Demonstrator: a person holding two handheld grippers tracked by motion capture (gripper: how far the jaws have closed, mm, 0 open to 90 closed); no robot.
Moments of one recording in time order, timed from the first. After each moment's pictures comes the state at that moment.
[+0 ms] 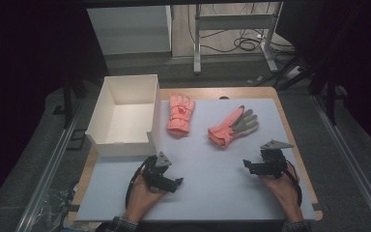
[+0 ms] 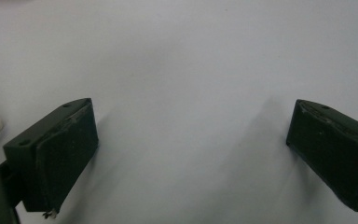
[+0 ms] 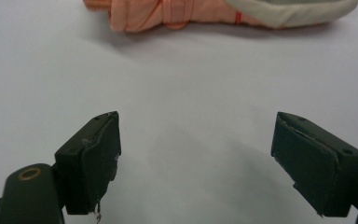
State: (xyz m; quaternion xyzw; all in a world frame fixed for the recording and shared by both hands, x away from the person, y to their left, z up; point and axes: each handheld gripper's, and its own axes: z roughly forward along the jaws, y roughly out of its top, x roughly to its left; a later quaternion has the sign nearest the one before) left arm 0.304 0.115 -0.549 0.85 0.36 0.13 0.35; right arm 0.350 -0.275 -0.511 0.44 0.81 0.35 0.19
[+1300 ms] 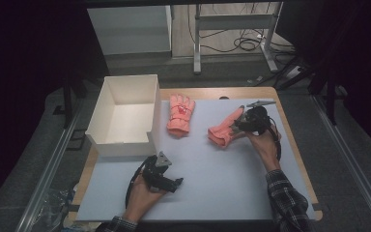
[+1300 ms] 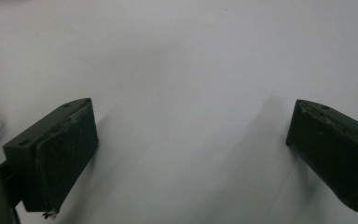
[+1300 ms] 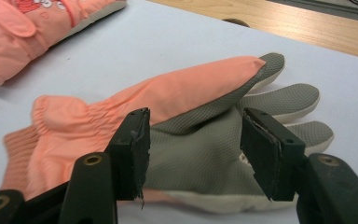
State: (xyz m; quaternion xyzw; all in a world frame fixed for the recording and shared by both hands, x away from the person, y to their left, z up) left arm 0.304 0.116 -0.549 0.86 0.36 0.13 0.35; right arm 0.475 -0.235 -0.475 0.46 0.79 0.35 0.20
